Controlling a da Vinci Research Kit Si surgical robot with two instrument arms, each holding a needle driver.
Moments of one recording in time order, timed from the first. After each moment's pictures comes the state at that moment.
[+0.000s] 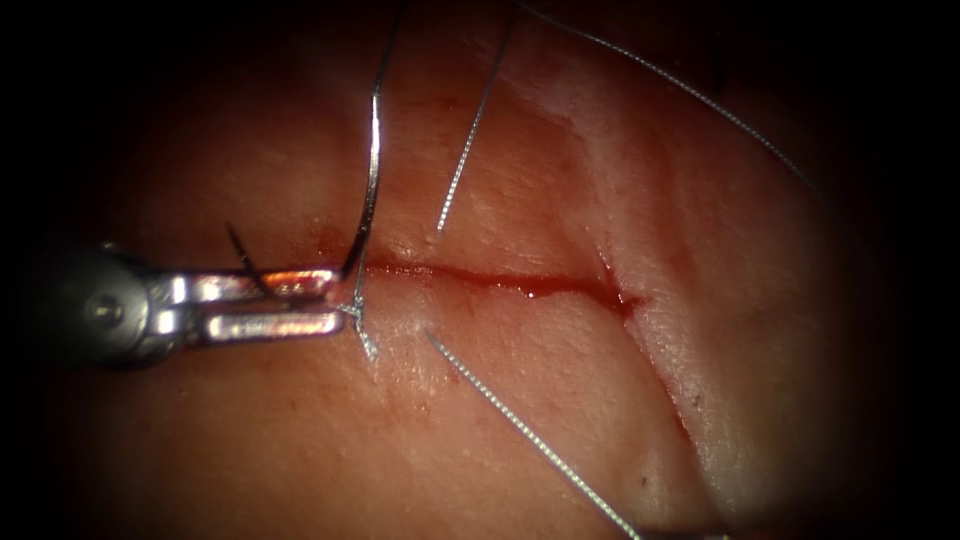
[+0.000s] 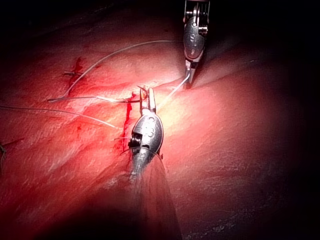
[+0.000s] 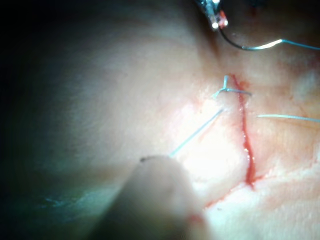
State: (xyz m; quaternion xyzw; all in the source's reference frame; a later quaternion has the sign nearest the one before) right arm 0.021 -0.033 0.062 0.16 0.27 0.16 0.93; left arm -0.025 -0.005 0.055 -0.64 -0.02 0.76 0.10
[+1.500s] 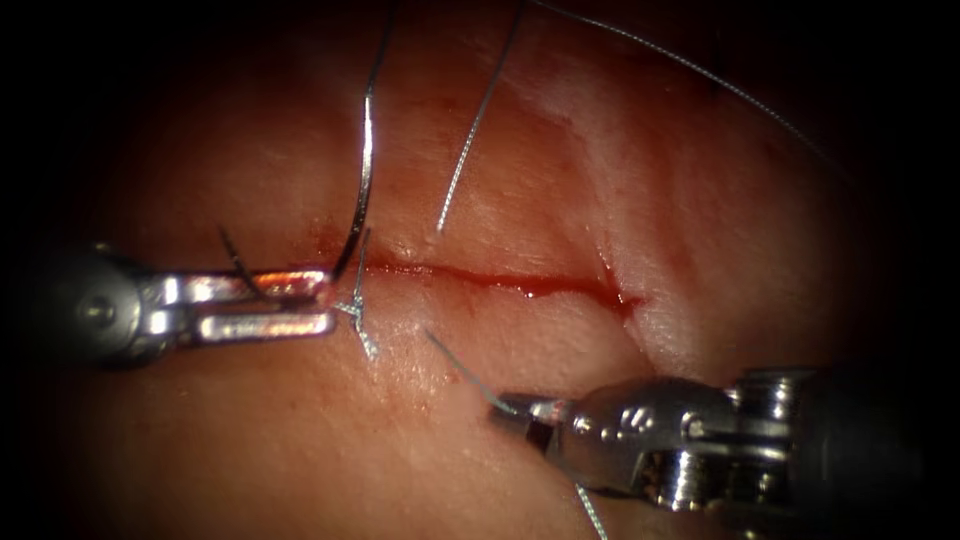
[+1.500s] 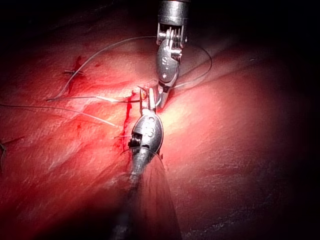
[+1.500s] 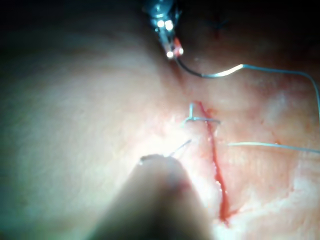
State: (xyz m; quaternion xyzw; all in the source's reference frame) right arm 0.031 -0.027 0.065 0.12 0.30 0.21 0.92; left arm -0.025 -0.005 0.055 -0.65 -0.02 0.76 0.10
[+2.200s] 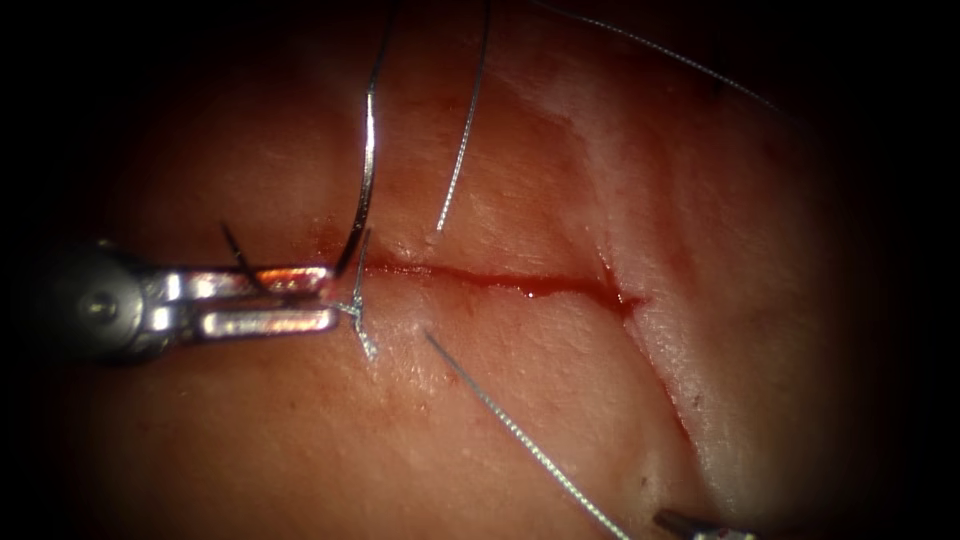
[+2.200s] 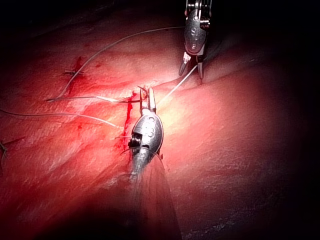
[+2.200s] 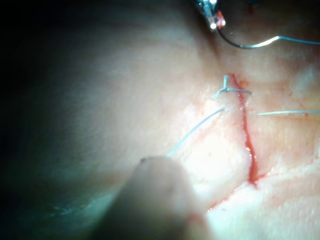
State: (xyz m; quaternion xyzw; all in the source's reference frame) right arm 0.024 -0.030 0.060 0.12 0.26 0.25 0.93; left arm -0.025 -0.005 0.055 -0.65 -0.02 0.76 0.10
